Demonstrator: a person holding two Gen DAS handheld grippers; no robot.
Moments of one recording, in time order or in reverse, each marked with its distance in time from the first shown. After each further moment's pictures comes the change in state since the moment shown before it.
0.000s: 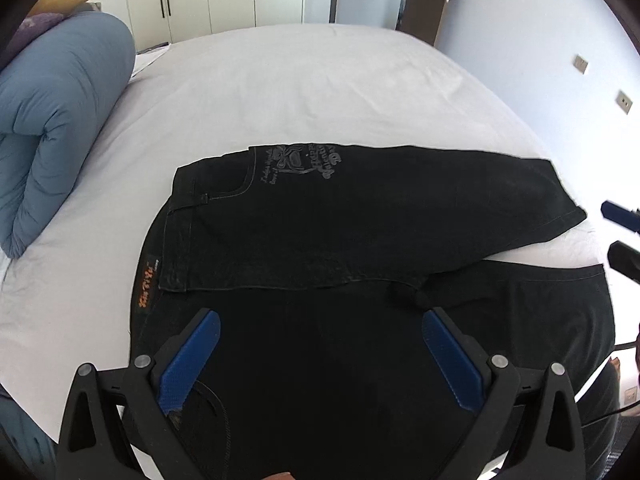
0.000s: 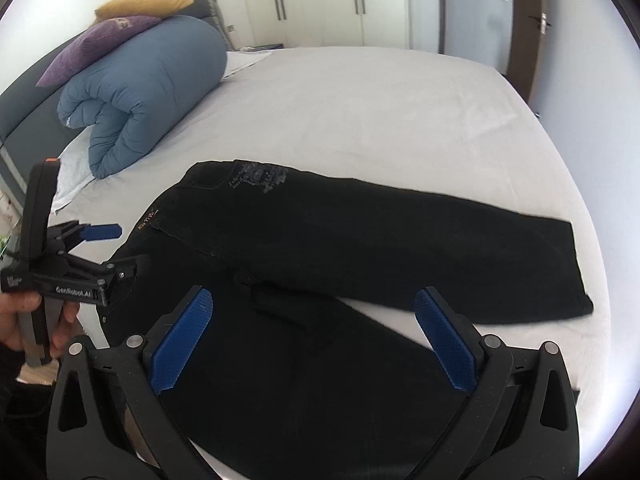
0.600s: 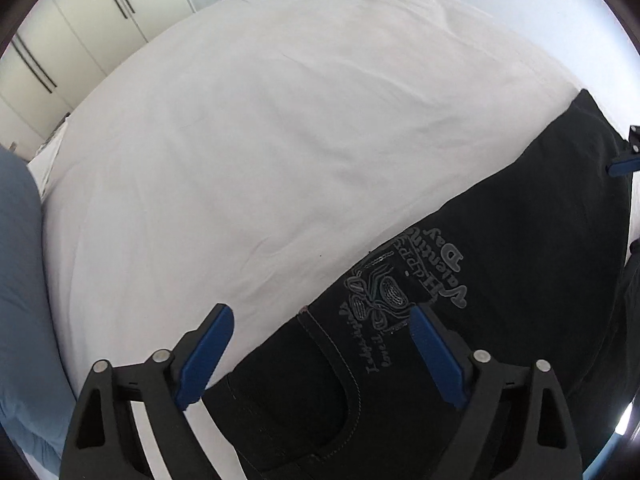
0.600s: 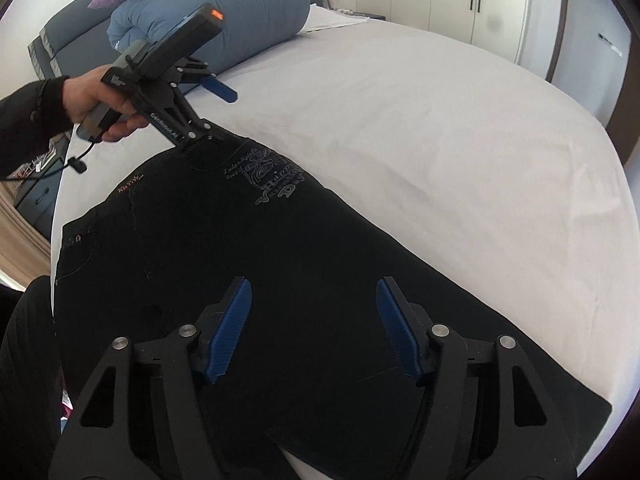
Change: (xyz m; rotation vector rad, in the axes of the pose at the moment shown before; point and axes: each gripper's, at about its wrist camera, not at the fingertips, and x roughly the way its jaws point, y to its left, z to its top) left arm 0.162 0.055 0.187 0.462 0.179 -0.038; right arm 0.187 -0.057 0.120 -0.322 0.130 0.206
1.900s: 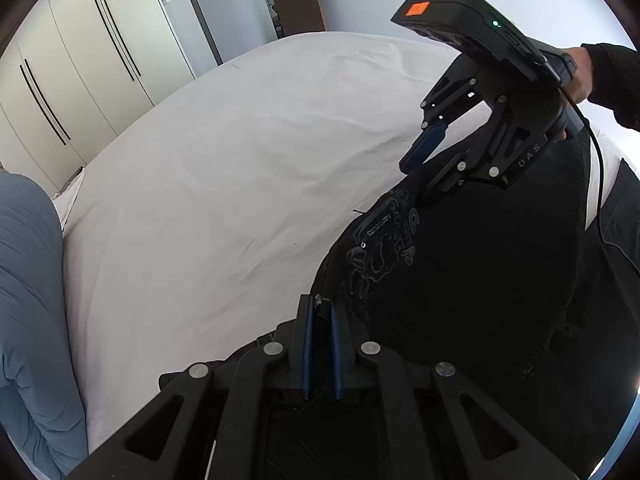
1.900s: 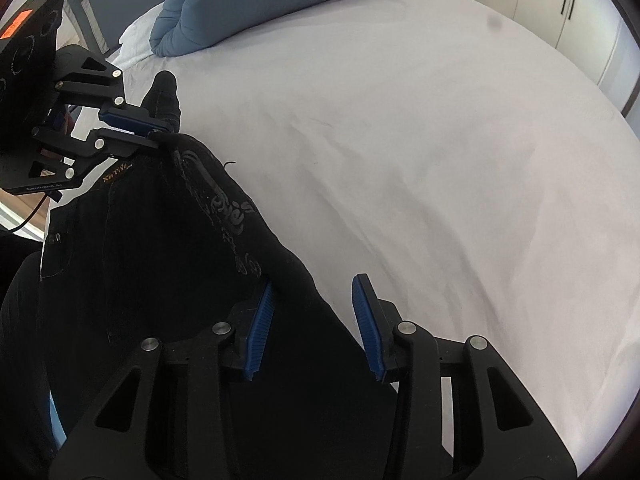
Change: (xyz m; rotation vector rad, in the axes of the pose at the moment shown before) left arm -0.044 -0.043 -0.074 0.073 -0.279 0.057; right arm 0.130 0.026 0.105 -0.202 0.183 0.142
